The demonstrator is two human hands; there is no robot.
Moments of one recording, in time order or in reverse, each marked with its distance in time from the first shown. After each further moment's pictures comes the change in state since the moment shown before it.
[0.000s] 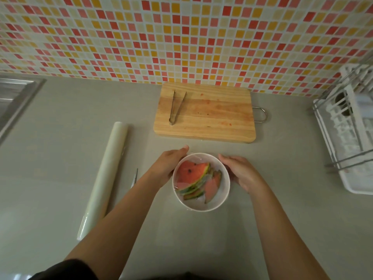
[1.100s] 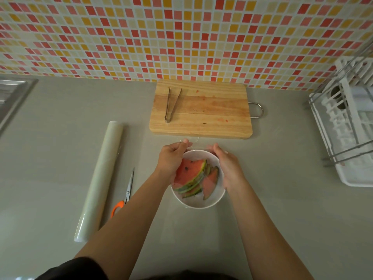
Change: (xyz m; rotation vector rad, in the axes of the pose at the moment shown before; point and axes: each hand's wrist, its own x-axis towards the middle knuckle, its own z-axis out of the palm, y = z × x) left_hand 0.005 0.001 0.028 -0.173 0.243 0.132; right_hand 0.000 -0.001 0.035 0.385 0.176 0.010
